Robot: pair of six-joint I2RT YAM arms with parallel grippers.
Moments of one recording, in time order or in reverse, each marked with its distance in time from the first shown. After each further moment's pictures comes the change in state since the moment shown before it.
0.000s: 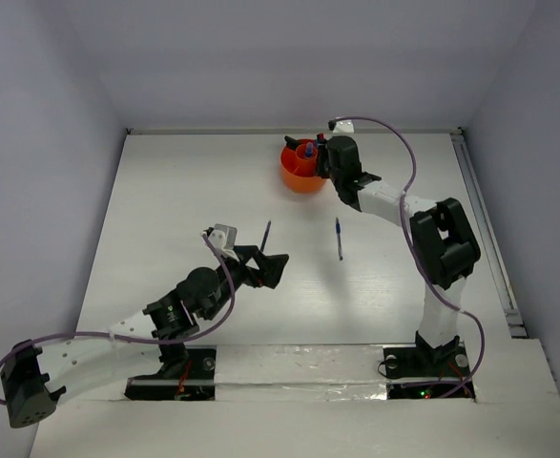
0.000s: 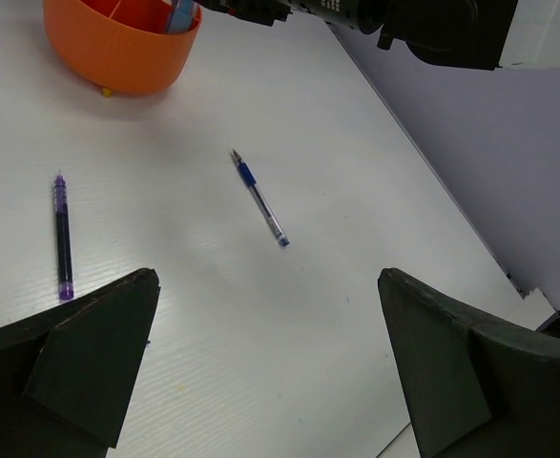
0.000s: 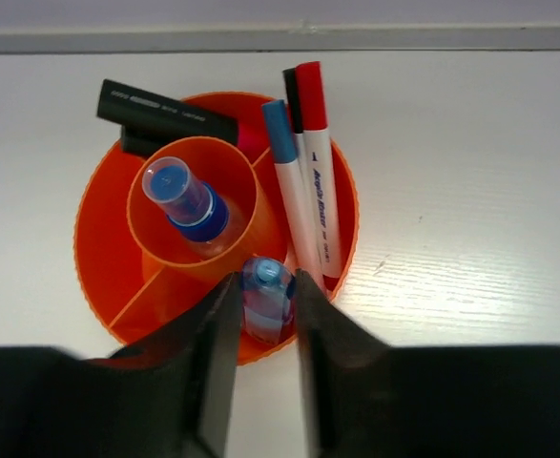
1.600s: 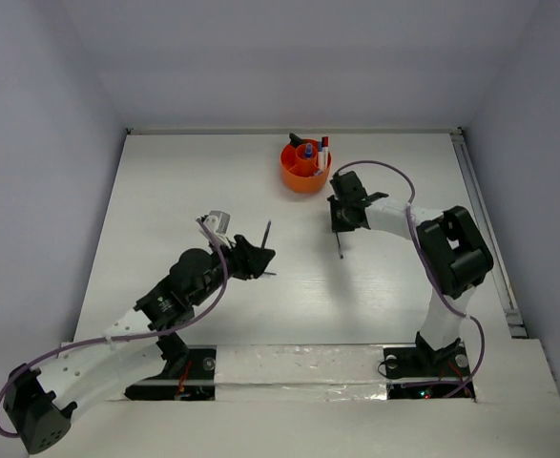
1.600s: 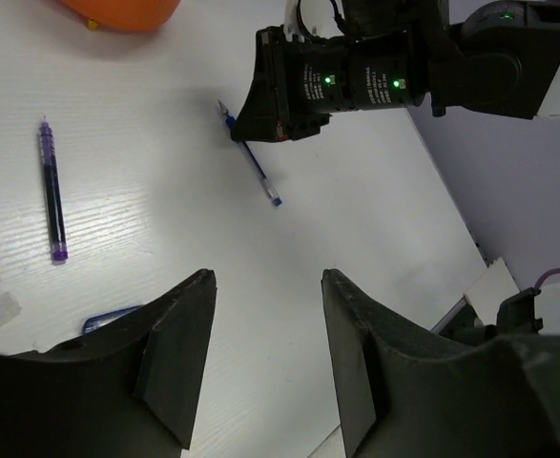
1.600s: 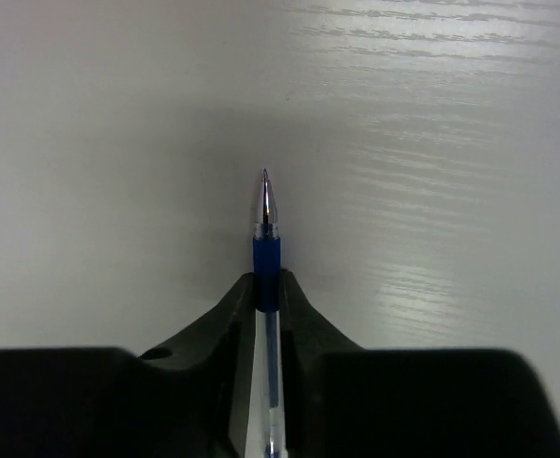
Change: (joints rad) left arm 0.245 -0.006 0.074 -0.199 0.318 -0.113; right arm 0.000 -0.107 -0.240 -0.499 -0.182 0.103
